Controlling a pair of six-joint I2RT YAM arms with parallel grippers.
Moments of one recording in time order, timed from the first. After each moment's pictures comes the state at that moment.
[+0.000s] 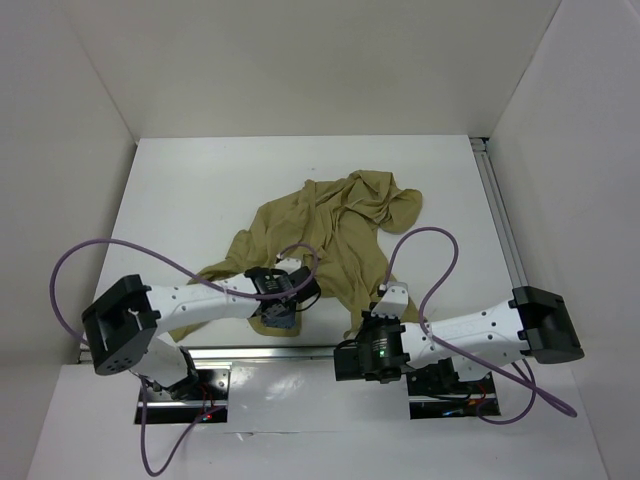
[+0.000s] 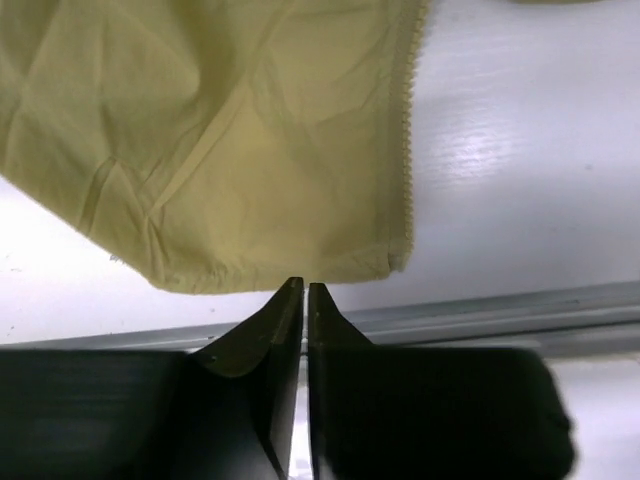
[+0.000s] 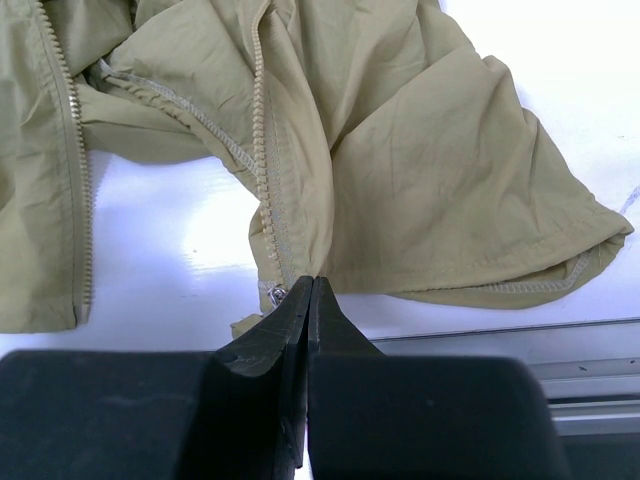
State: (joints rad) left arm -1.03 1.46 0.90 -0.78 -0.26 -0.92; right arm 1.59 1.29 0.75 -1.08 1.01 1.81
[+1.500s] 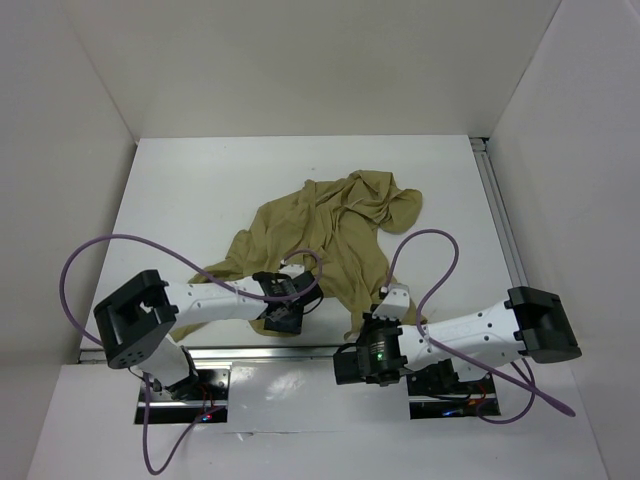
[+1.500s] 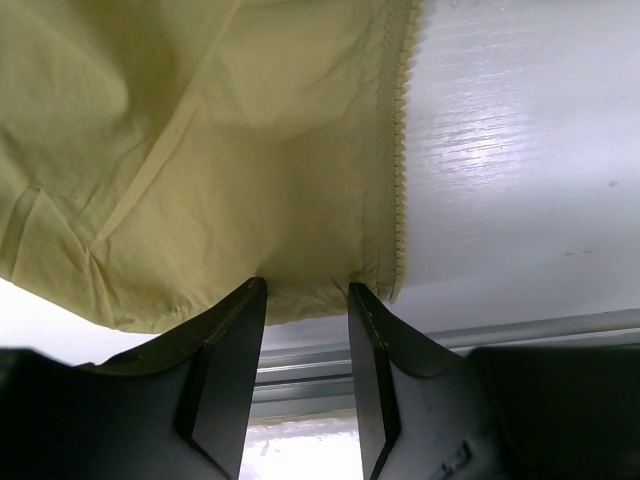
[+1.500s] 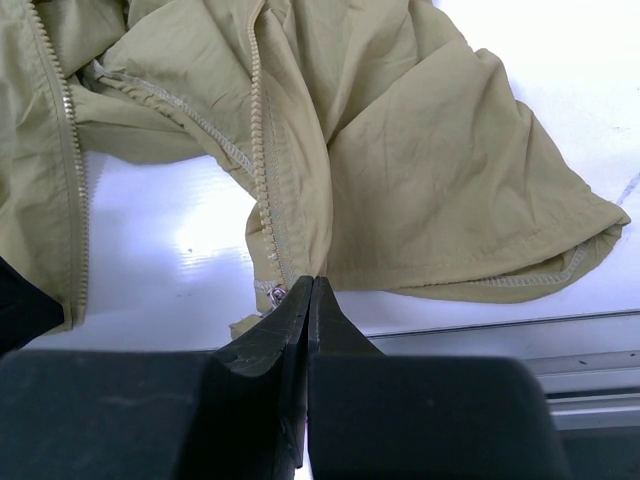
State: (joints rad) left arm -1.03 1.54 0.85 -0.66 -0.22 -0.92; right arm 1.61 1.31 0.75 -1.11 1.01 1.87
